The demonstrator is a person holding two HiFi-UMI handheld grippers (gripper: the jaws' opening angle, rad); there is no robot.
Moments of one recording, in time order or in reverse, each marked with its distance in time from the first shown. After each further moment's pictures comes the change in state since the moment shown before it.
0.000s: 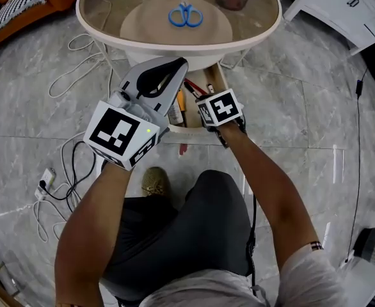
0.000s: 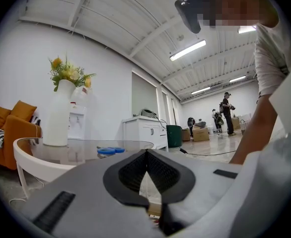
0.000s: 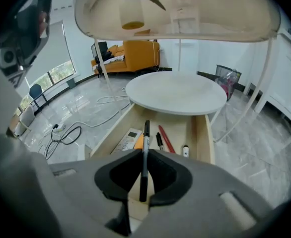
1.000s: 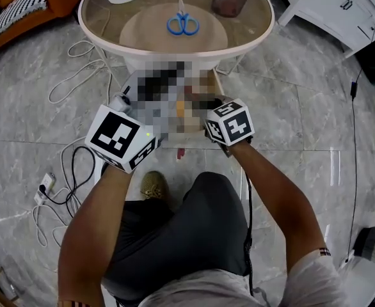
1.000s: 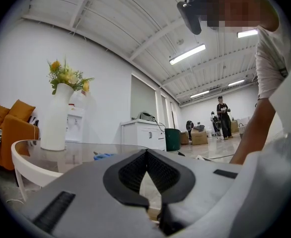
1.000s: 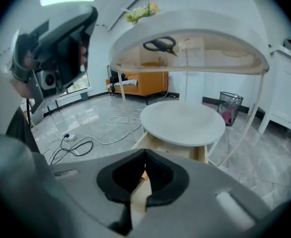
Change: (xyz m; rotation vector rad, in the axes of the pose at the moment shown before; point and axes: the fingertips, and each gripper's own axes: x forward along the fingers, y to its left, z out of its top) left arm -0.003 -0.009 0.017 -0.008 -0.032 -0.021; right arm -0.070 0.031 0.041 -0.096 -0.267 0.073
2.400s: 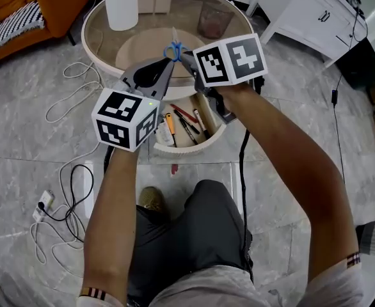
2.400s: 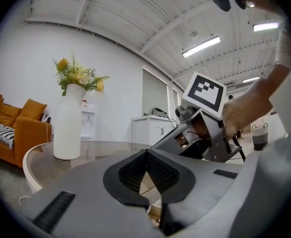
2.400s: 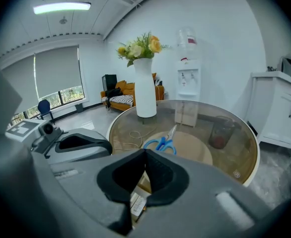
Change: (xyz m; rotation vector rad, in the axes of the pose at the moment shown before) left arm 0.016 0.059 0.031 -0.054 0.094 0.123; right arm -0.084 0.000 0.222 0.049 -0.069 -0.058
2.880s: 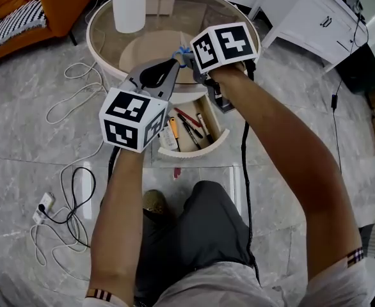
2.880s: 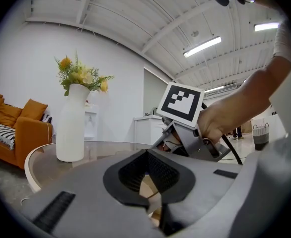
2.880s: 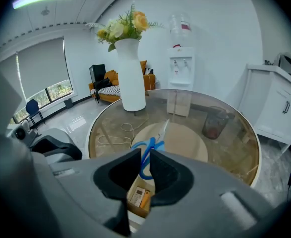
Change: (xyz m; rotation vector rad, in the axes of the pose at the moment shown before) left arm 0.002 0.017 0.004 0.000 0.005 0.007; right arm 0.042 -0.025 0.006 0.064 0.134 -0.082
